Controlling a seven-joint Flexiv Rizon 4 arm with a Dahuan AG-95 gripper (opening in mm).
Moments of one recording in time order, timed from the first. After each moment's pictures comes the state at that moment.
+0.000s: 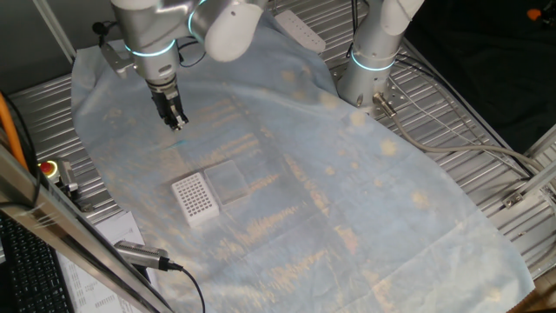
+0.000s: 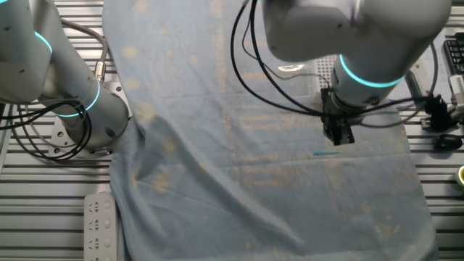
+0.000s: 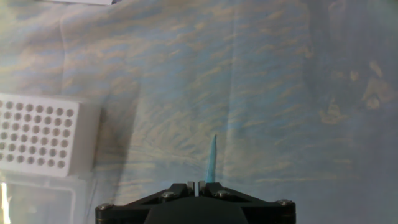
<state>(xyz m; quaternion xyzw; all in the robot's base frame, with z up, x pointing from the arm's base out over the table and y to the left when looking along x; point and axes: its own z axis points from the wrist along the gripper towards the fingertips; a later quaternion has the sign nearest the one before) 0.591 -0.074 0.080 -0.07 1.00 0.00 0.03</state>
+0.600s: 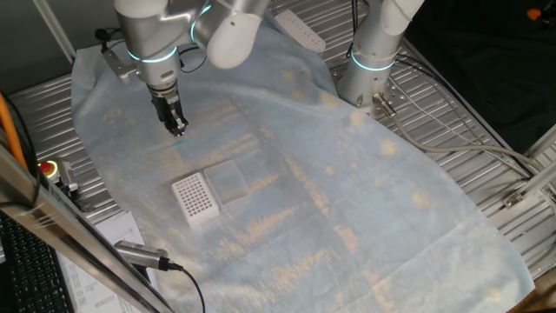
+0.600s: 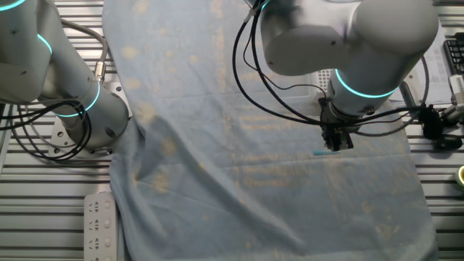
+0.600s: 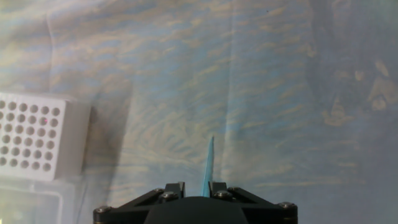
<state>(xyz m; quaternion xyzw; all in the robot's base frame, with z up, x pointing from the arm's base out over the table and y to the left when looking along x) 0.590 -0.077 0.064 -0.08 1.00 0.00 0.04</state>
